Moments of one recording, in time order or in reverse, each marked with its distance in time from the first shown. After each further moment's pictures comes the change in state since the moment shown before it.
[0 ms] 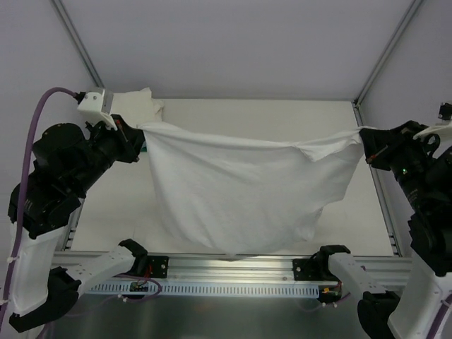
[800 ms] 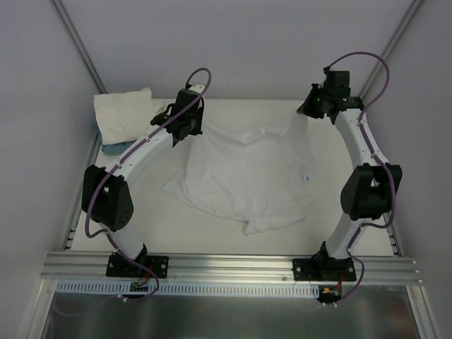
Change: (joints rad) left arm 0.089 0.756 -0.254 0.509 -0.047 0.114; right arm -0.003 0.880 -0.206 0.470 -0.125 0.013
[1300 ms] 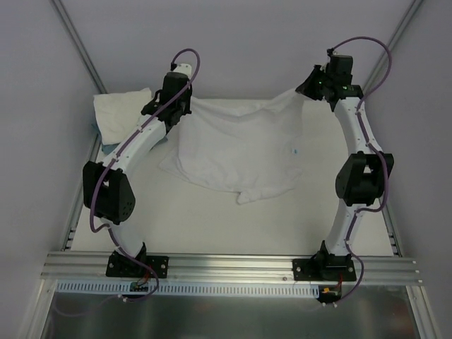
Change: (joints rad) left arm 0.107 0.101 0.156 0.110 -0.102 0.096; right arm -0.024 0.252 0.313 0.100 -0.084 0.047
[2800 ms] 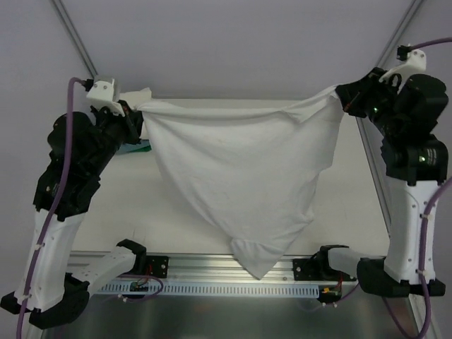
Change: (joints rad) left arm -0.007 -0.856 -0.058 -0.331 0.251 -0.023; right arm 0.027 -0.856 -0.109 -0.309 0.100 -0.096
